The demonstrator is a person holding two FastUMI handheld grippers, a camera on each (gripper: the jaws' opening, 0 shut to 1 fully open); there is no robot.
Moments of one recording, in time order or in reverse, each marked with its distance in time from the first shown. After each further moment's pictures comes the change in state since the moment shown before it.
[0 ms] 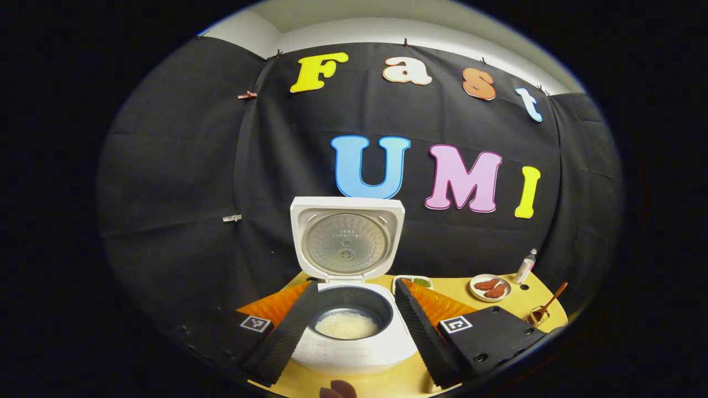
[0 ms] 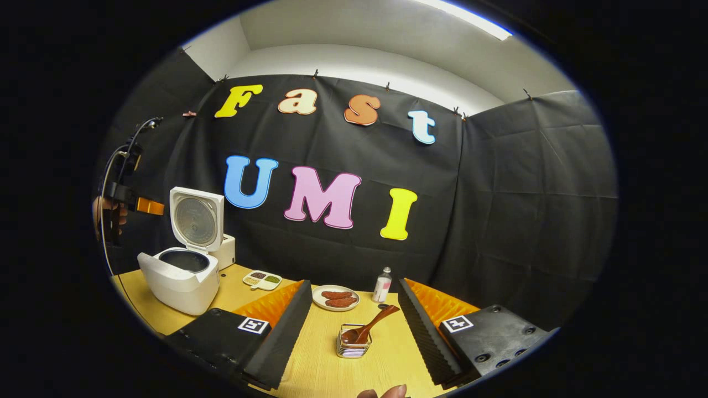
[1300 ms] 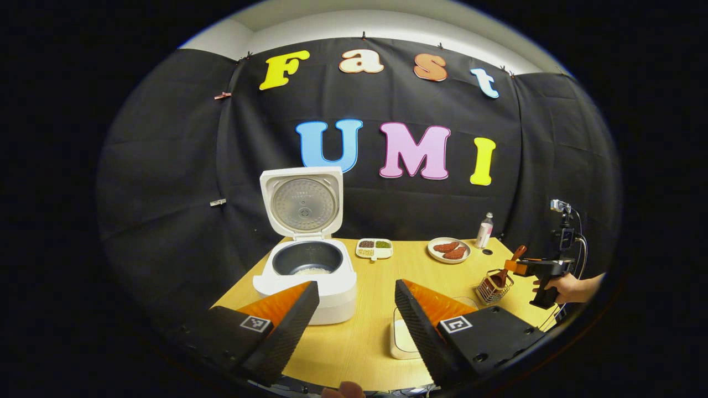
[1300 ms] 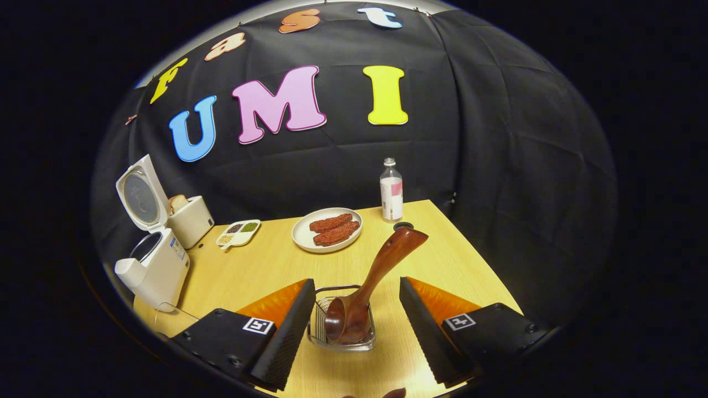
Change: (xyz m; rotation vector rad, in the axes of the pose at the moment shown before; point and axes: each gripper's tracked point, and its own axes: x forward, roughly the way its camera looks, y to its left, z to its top) left arm -0.131 -0.093 -0.066 0.084 0.123 -0.090; right arm 0.183 -0.042 -0.237 0.275 0.484 0.035
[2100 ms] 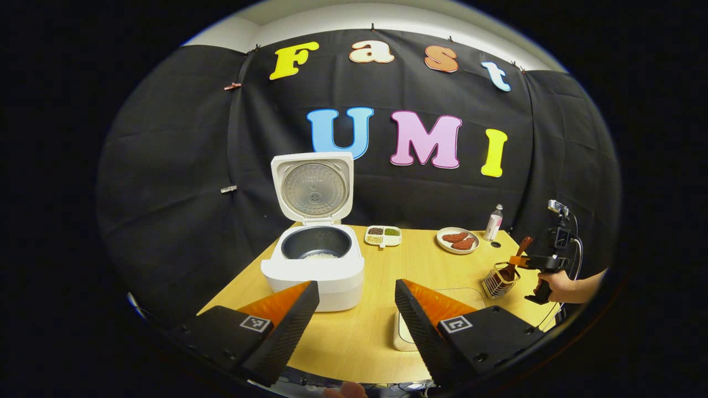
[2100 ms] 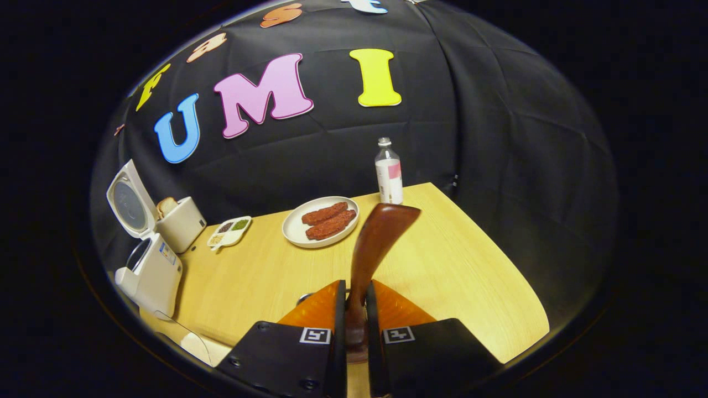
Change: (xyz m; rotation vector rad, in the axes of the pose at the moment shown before) left arm -0.004 0.004 -0.016 -0.022 0.063 0.050; right arm 0.031 0.002 -0.015 0.074 0.060 0.019
